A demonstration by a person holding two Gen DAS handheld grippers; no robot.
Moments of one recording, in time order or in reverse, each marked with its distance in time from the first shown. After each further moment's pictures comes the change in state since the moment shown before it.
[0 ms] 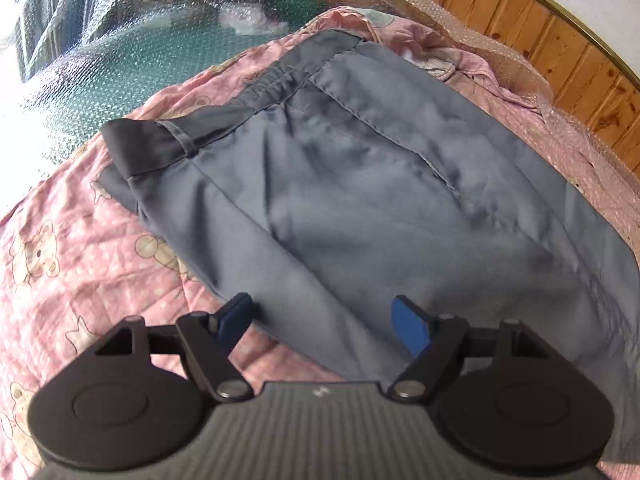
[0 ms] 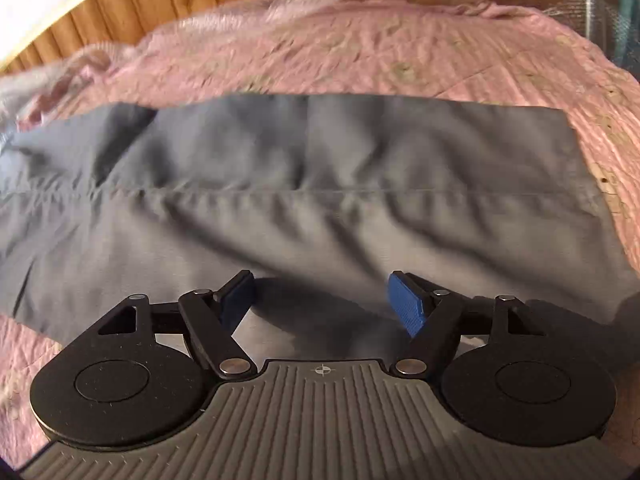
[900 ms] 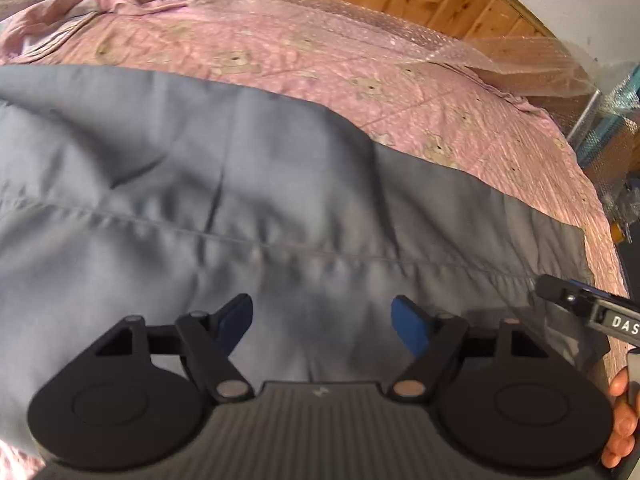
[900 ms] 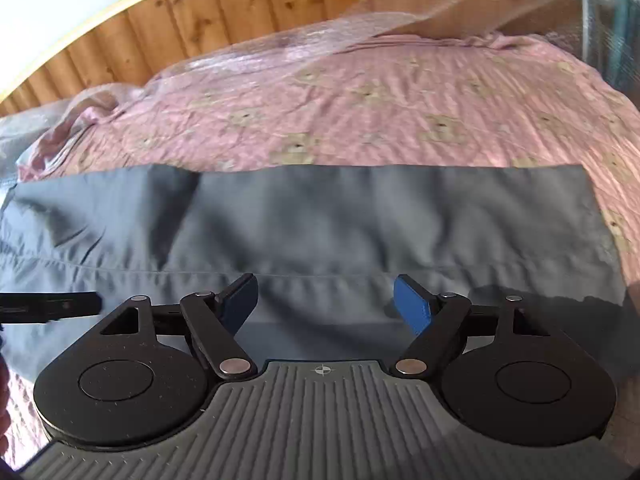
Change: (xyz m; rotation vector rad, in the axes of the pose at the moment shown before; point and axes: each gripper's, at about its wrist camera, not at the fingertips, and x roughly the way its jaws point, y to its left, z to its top) left arm 0.027 -0.289 -0.054 0.433 0.203 -0.407; right arm -0.012 0.103 0.055 0.019 -0.034 -0.013
